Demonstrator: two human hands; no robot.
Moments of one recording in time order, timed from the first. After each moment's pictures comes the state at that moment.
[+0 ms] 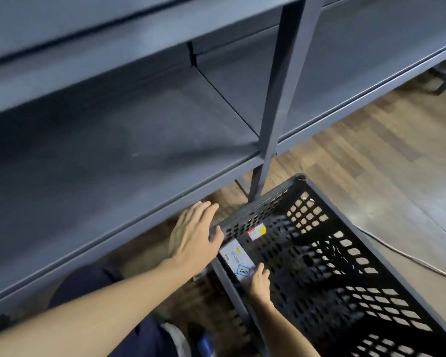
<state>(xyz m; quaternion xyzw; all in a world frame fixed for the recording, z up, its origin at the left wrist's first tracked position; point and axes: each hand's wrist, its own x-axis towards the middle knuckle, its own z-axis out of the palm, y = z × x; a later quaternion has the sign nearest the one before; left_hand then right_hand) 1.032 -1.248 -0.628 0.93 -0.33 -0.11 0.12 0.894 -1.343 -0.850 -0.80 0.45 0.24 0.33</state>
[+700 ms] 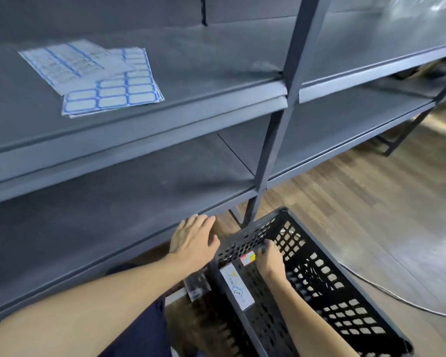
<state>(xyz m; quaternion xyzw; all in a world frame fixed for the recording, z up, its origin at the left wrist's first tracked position) 1.022 -1.209 -0.537 0.93 -0.36 -0.08 0.08 0.920 -1.386 -0.649 -0.83 0.44 0.02 0.35</state>
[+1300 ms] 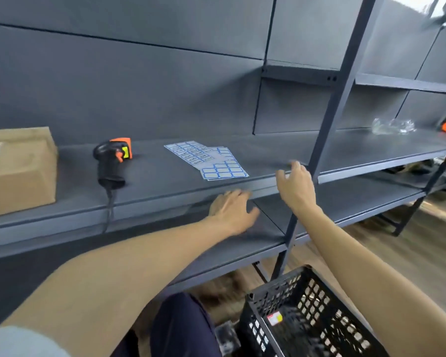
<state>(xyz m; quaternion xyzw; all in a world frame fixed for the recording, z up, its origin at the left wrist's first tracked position) 1.018 -1.115 -0.307 0.91 -0.37 0.05 0.18 0.989 -1.282 -0.283 -0.88 0.26 -0.32 0.22</state>
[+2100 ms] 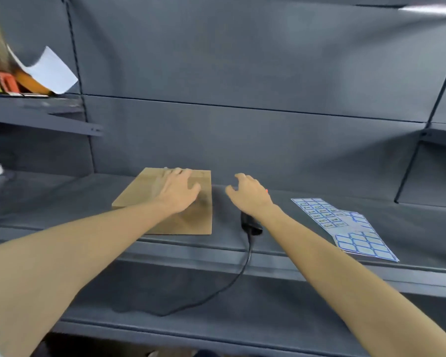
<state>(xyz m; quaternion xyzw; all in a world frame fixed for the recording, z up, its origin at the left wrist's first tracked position) 1.104 -0.759 -0.197 0.97 0.01 0.23 0.11 1.137 -0.947 -0.203 -0.95 -0.14 -0.15 0.23</state>
